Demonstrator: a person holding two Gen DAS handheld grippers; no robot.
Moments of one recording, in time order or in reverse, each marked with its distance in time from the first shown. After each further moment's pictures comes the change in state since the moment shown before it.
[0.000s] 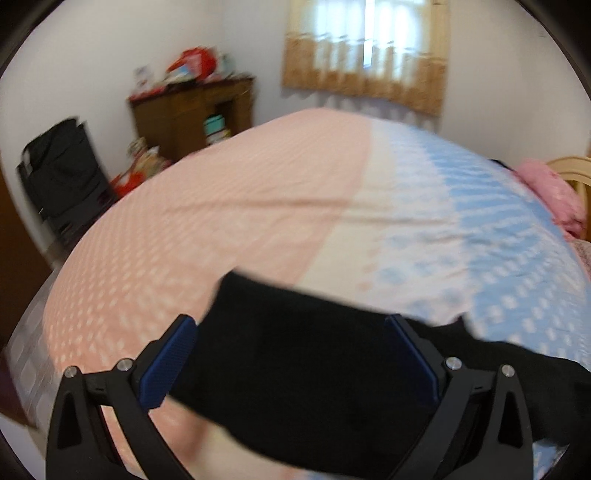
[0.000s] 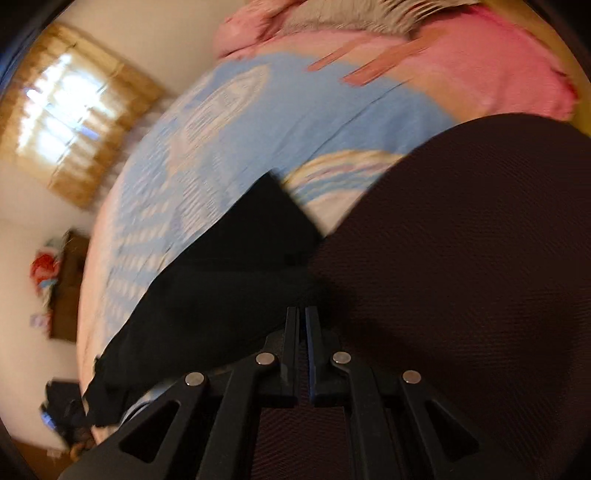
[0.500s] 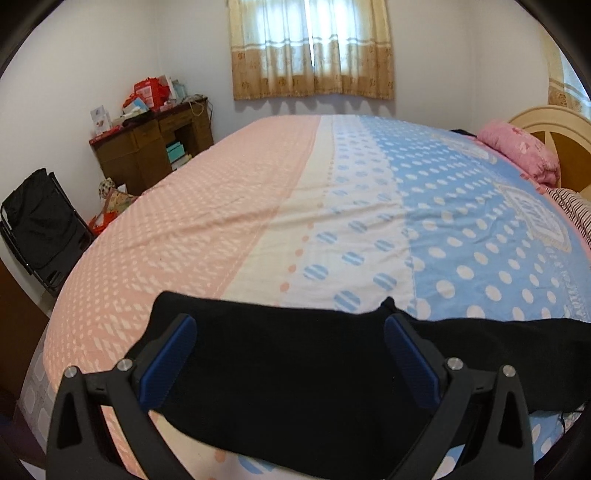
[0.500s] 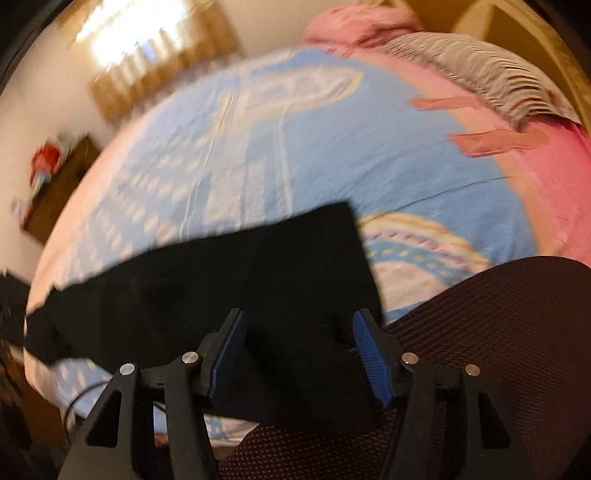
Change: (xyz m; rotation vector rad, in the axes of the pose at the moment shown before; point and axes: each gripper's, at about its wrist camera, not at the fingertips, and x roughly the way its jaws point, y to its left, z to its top) left arm -0.019 -0.066 -0.006 0.174 -0.007 -0.022; right arm 0.061 0.076 0.020 -0.480 0.038 -0.048
